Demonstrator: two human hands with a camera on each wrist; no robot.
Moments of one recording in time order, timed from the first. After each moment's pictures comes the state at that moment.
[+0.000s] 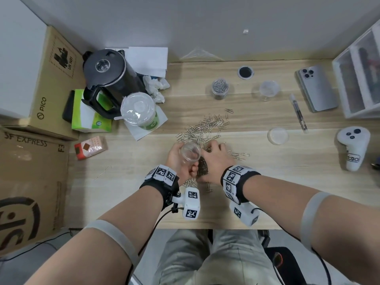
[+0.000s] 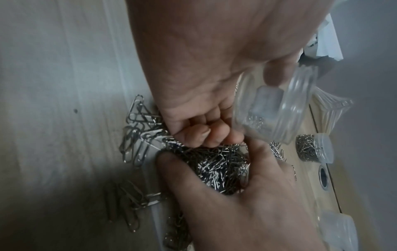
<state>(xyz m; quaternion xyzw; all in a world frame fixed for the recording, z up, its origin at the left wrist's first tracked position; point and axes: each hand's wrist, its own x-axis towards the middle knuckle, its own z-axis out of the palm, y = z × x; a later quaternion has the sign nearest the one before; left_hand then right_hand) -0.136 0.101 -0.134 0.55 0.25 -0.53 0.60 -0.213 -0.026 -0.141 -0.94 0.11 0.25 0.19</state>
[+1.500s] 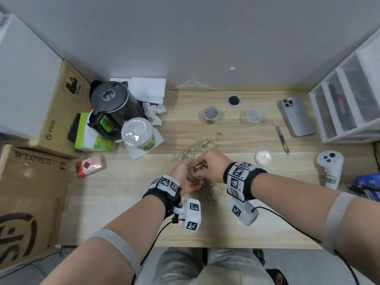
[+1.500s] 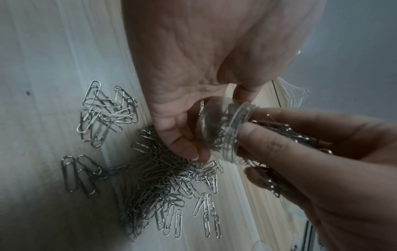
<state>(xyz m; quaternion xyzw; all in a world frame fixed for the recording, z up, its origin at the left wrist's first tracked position) -0.139 0.063 -0.101 0.59 0.24 -0.53 0.55 -0.182 -0.072 -0.067 -0.90 0.08 0.20 0.38</state>
